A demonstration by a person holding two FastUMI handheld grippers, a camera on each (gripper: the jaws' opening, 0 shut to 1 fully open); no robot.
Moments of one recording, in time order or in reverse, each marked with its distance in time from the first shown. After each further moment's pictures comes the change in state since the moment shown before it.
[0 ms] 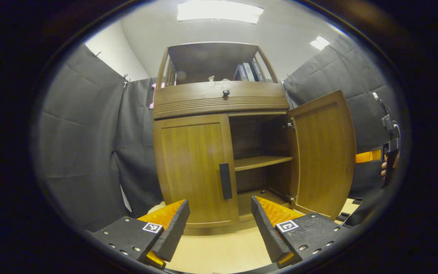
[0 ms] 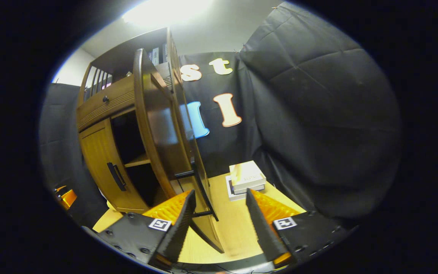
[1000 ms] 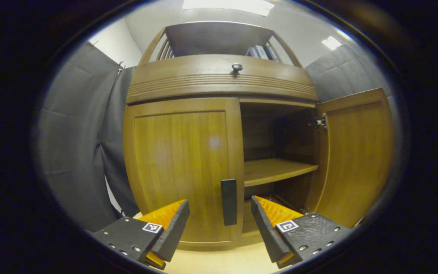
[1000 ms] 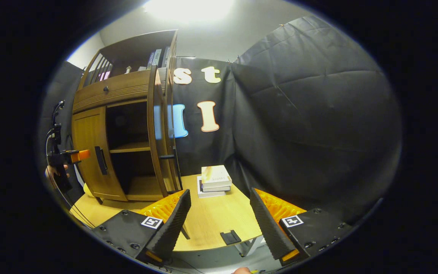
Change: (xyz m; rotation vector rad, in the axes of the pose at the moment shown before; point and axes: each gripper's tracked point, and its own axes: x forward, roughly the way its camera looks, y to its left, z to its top) left arm 0.027 -0.002 -0.007 -0.055 0.088 0.015; right arm -0.076 -0.038 -0.006 -0.158 -0.028 -0.182
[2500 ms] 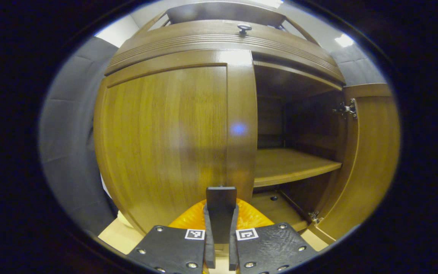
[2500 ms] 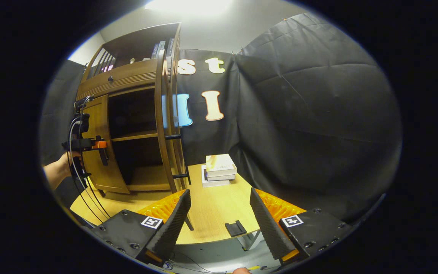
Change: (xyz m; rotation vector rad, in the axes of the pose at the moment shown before) left arm -0.014 -0.007 -0.007 -0.042 0.103 0.042; right arm -0.007 0.021 -0.028 -0.013 0.074 0.056
